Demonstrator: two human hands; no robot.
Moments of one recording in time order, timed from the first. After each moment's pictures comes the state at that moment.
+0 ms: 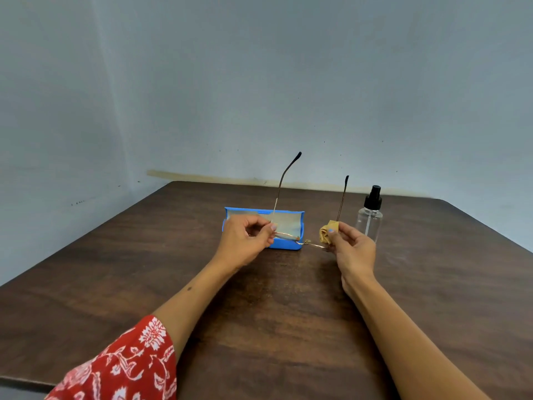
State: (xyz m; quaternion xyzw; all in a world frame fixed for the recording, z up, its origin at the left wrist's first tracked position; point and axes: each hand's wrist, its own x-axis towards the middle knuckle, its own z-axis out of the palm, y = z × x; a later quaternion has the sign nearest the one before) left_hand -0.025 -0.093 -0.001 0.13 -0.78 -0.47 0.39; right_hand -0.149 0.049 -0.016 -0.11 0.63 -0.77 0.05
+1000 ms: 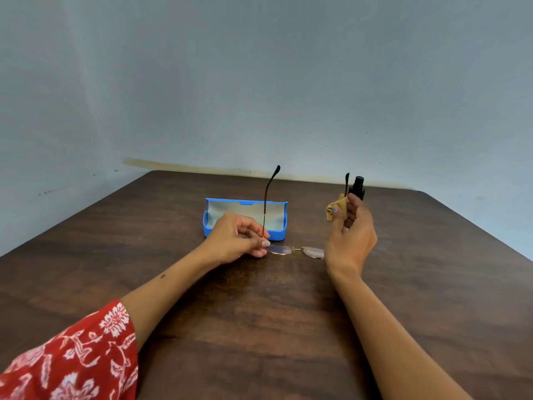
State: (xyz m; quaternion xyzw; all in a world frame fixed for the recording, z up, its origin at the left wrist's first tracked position) left_hand -0.028 -0.091 -0.004 0.12 -0.78 -0.58 0.20; right_hand -0.141 0.062 -0.004 -0.17 0.68 -0.67 -0.25
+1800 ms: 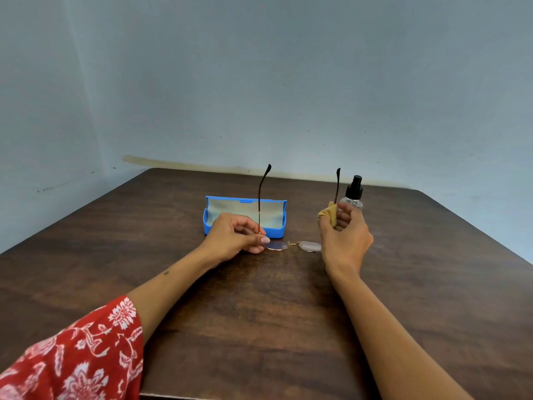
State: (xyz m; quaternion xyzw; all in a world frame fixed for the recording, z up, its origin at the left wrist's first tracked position) left_hand -0.029 -0.093 -0.009 0.13 -0.75 -0.61 0.22; right_hand -0.133 0.068 -0.001 -0.16 0.70 -0.67 -0.19
